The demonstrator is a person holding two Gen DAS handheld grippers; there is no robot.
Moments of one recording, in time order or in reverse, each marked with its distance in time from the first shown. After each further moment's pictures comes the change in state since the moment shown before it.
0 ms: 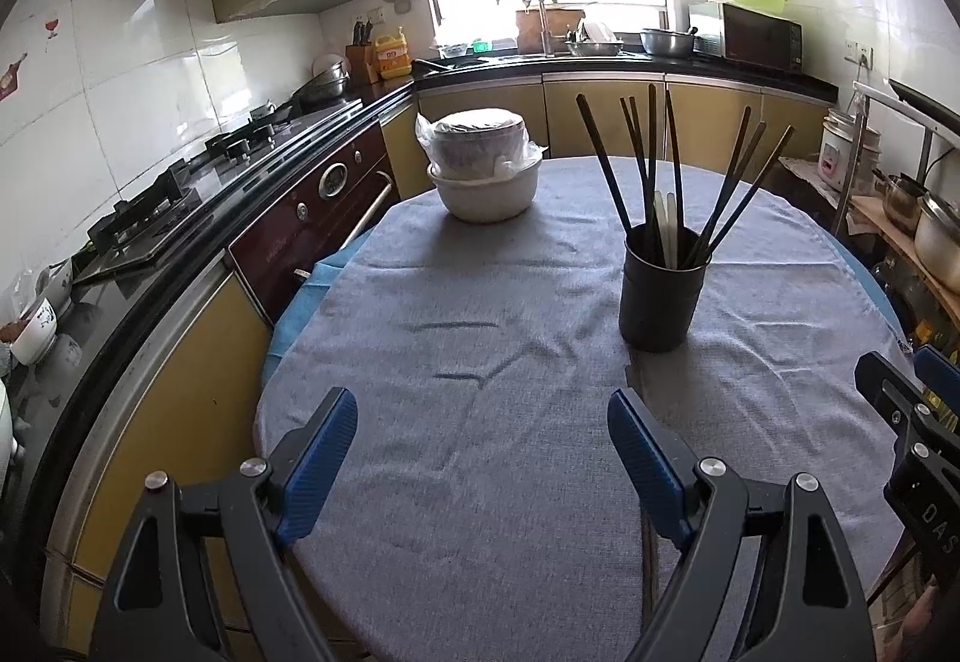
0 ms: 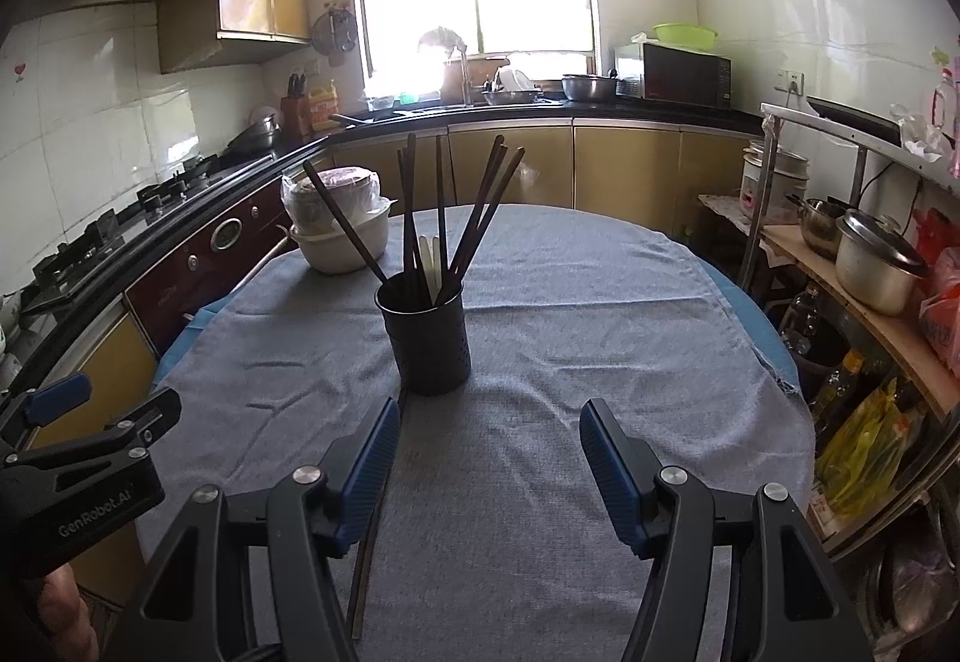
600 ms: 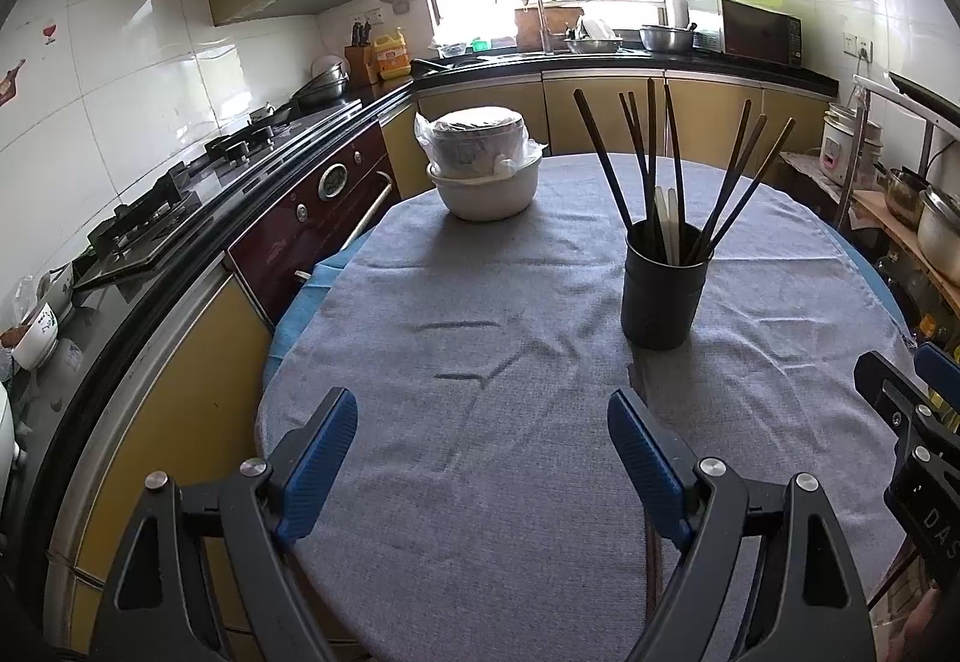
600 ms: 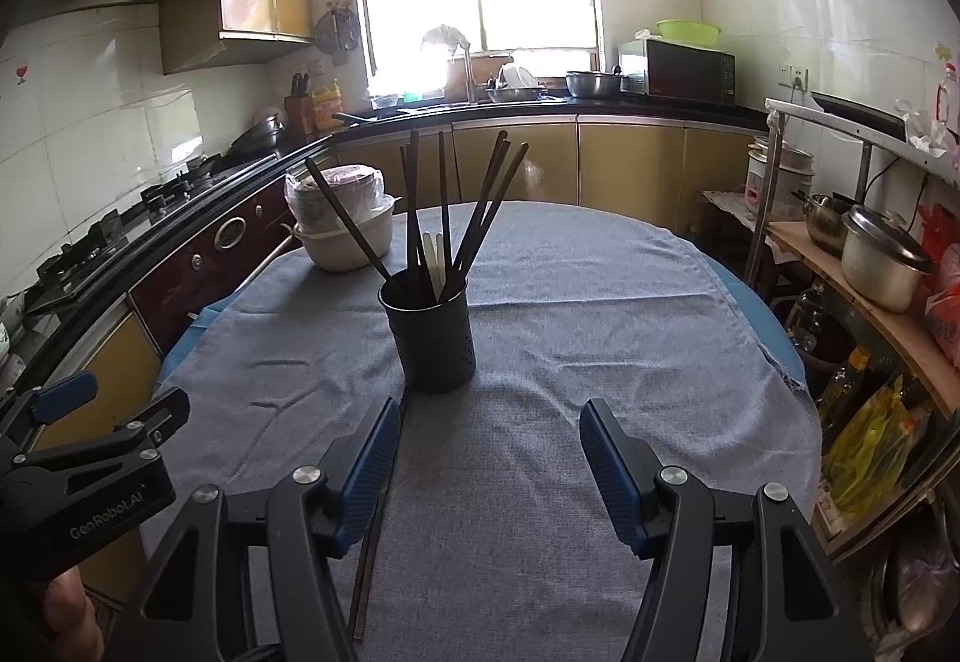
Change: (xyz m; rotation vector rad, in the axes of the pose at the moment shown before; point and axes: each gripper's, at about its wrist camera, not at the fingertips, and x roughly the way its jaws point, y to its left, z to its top) left arm 0.003 -0.002 0.000 0.013 0.000 0.009; right arm 0.003 0.001 -0.001 -0.002 0.005 0.013
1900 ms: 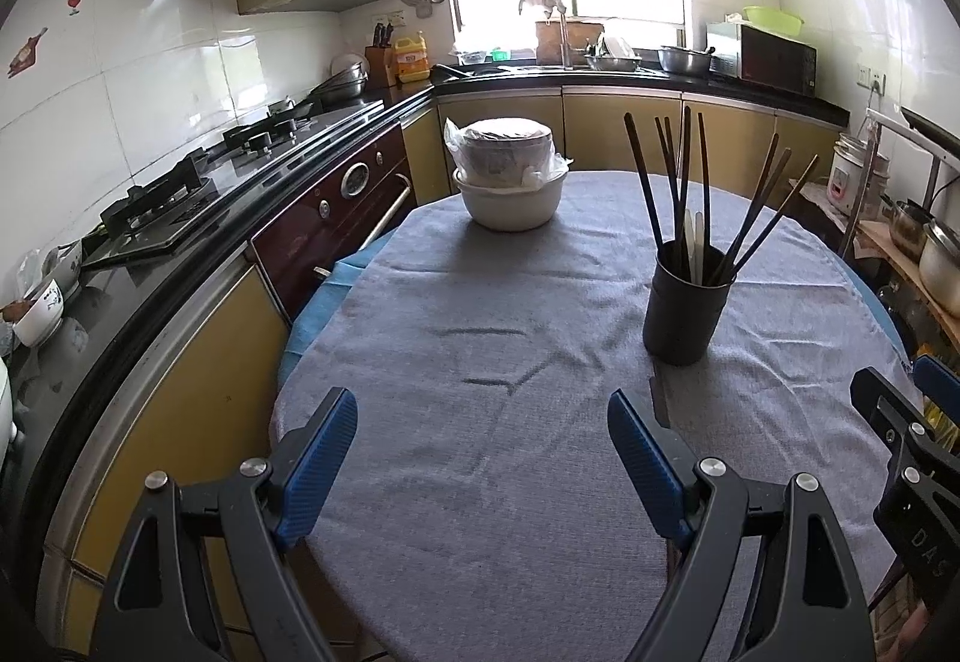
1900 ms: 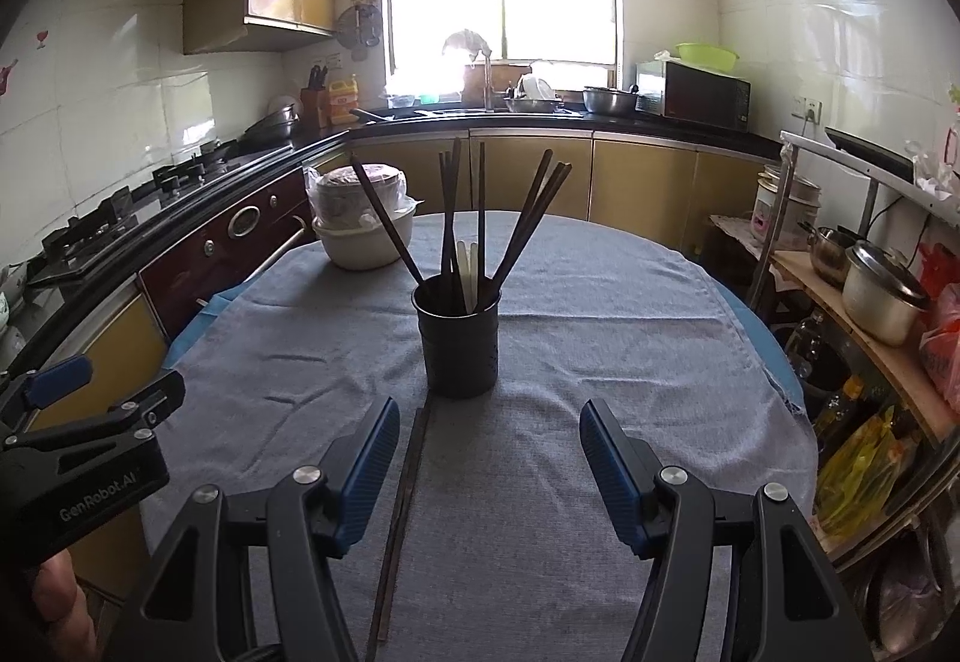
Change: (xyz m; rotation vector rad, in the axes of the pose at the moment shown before) left arm -0.005 0.032 -0.001 -0.063 -0.024 -0.008; right arm -0.009 0.032 0.003 -0.075 -0.020 -0.013
